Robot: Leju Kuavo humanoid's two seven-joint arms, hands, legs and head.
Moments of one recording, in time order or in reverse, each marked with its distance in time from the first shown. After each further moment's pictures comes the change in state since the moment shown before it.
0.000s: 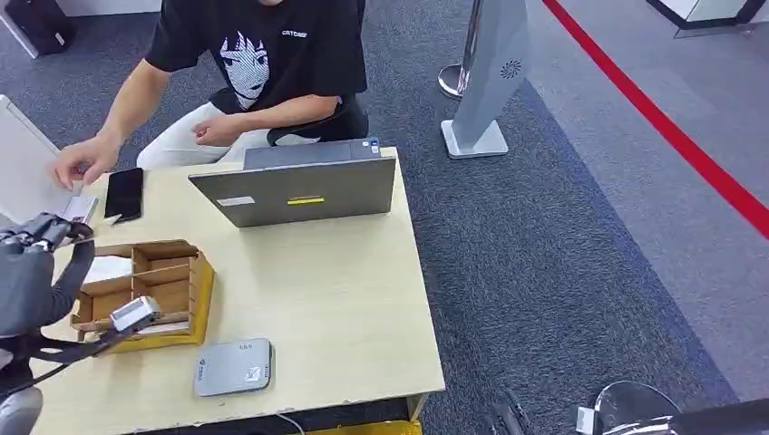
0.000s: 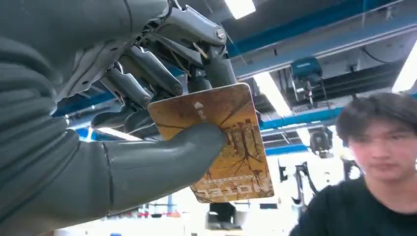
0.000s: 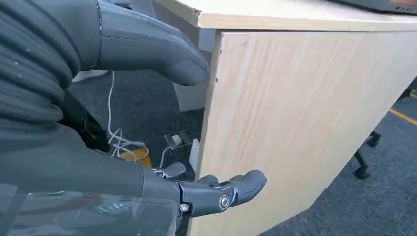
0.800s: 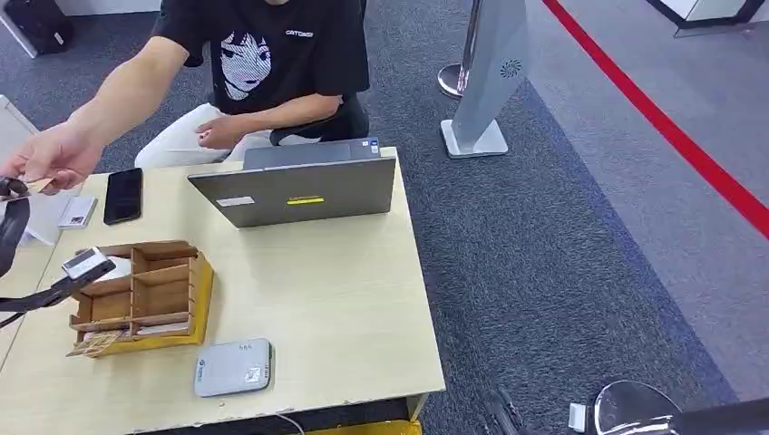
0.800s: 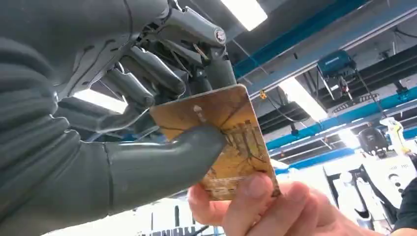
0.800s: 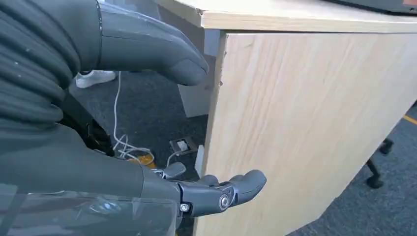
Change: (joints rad) left arm -0.130 0.110 0.010 0.124 -0.054 -0.047 0.073; right arm -0.027 -0.076 0.122 0.042 -0.091 -0.027 -0.042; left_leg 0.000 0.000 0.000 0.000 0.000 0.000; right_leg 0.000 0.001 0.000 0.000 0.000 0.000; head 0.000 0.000
